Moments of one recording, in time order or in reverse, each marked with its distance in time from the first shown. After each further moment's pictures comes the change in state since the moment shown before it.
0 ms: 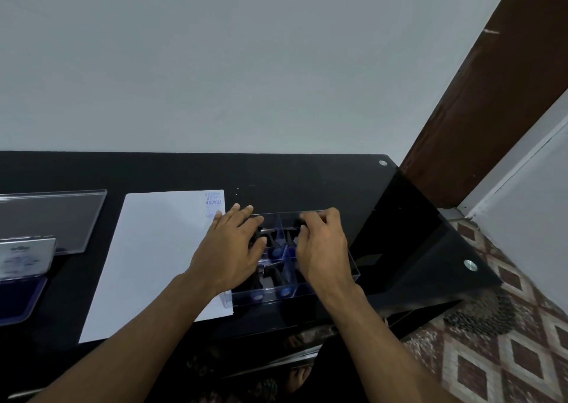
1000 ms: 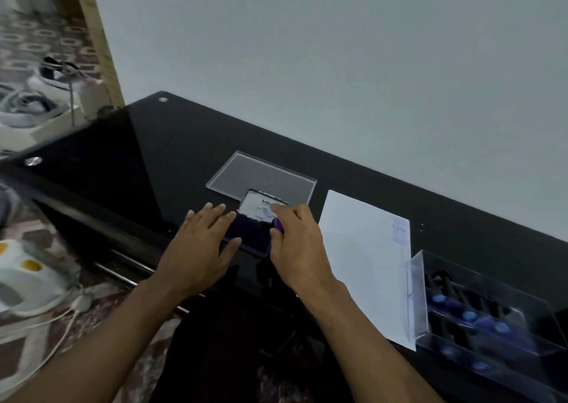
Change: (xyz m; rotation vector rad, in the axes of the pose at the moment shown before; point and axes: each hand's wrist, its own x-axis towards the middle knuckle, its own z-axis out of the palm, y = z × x) left_hand -0.253 -0.221 -0.148 0.221 0.141 -0.614; right_hand -0.079 -0.316 0.113 0.328 -0.475 -0.475
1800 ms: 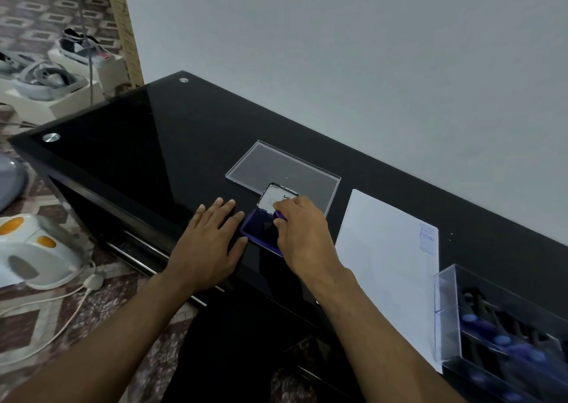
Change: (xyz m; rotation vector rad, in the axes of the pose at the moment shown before) left_hand 0.004 -0.036 0.035 0.079 0.018 0.004; right_hand 0.041 -0.012 0.025 -0.195 -0.243 -0.024
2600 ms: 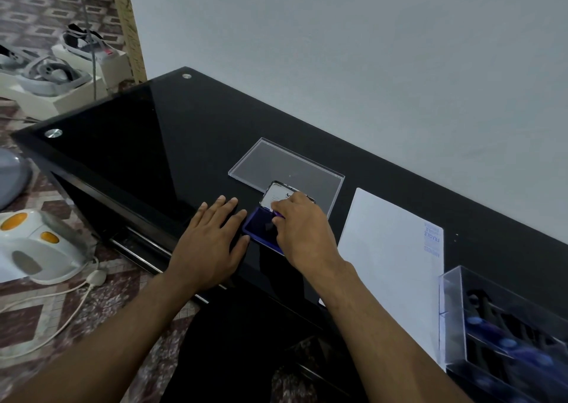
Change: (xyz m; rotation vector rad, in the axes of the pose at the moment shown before) left_hand -0.001 0.001 0.004 0.022 0.044 -0.003; right_hand 0.009 0.001 0.008 -0.131 -0.017 -0.072
